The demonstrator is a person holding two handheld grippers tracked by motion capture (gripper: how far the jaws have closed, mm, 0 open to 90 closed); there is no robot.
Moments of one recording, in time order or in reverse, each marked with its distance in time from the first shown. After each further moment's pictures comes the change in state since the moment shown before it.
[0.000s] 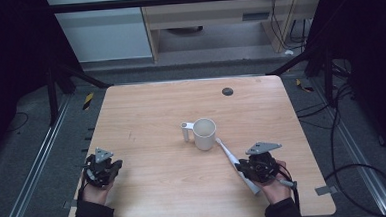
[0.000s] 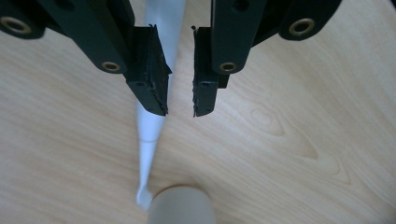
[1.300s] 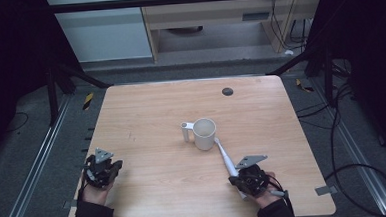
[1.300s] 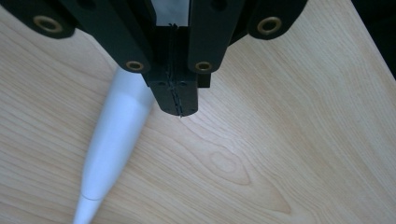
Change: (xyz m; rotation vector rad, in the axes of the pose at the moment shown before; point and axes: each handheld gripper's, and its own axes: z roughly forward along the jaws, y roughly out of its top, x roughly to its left) left arm -0.001 -0.001 -0.001 -0.001 -0.003 0.002; right arm 0.024 -0.025 0.024 0.108 0.092 -0.039
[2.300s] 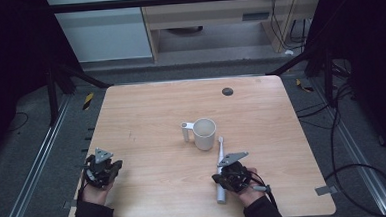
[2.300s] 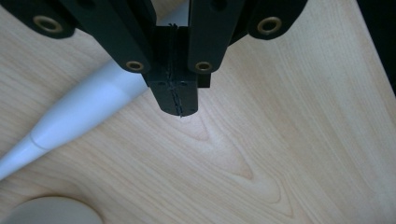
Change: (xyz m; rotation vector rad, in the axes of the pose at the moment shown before) left arm 0.000 0.000 0.000 -0.002 -0.002 -0.002; right arm 0.024 0.029 0.027 -0.016 0.065 -0.056
